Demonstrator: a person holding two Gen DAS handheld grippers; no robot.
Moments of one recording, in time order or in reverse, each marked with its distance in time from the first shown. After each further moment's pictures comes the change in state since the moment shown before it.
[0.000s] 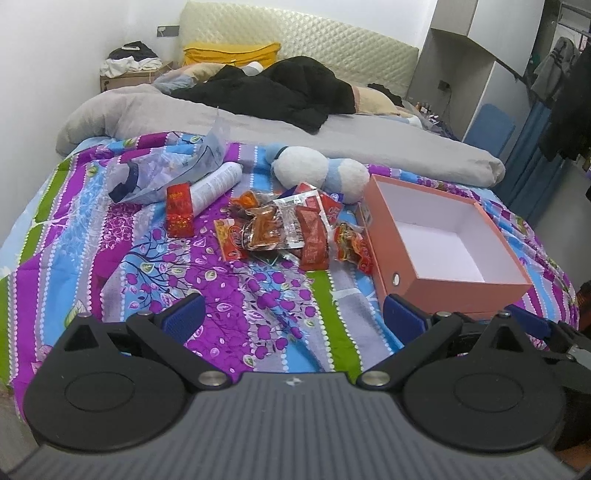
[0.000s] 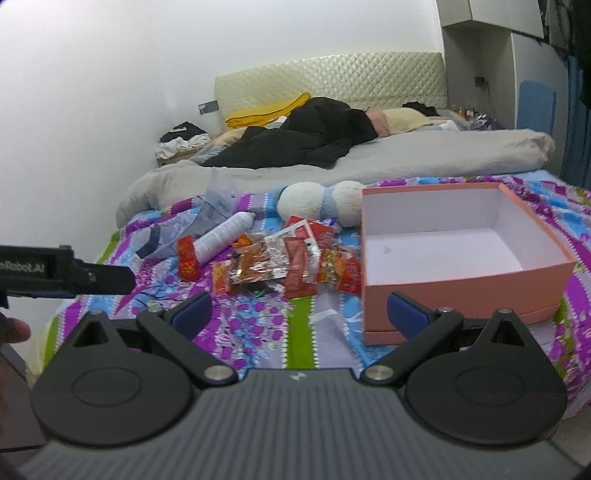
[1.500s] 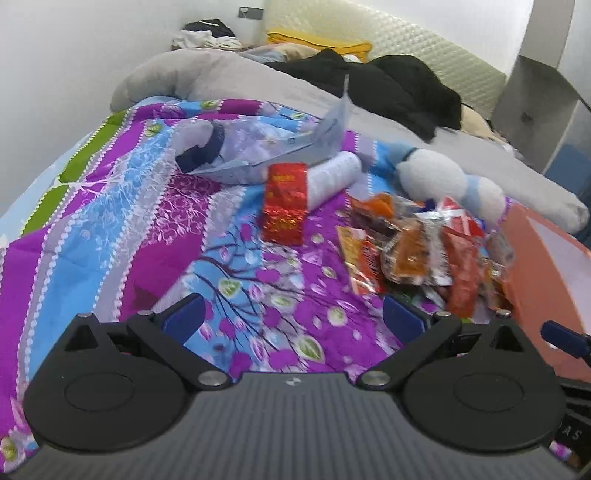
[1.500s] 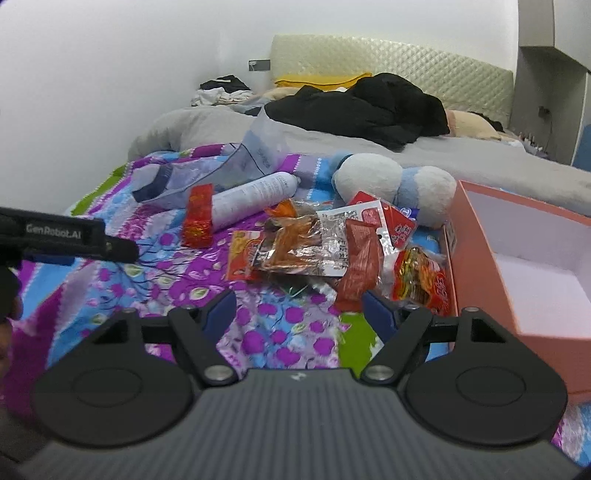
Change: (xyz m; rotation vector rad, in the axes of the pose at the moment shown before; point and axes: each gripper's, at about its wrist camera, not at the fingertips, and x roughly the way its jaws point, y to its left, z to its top) left arm 0.176 0.158 0.002 -0.162 -0.036 0.175; right arm 0.171 0.073 -0.023 -0.259 0.050 0.035
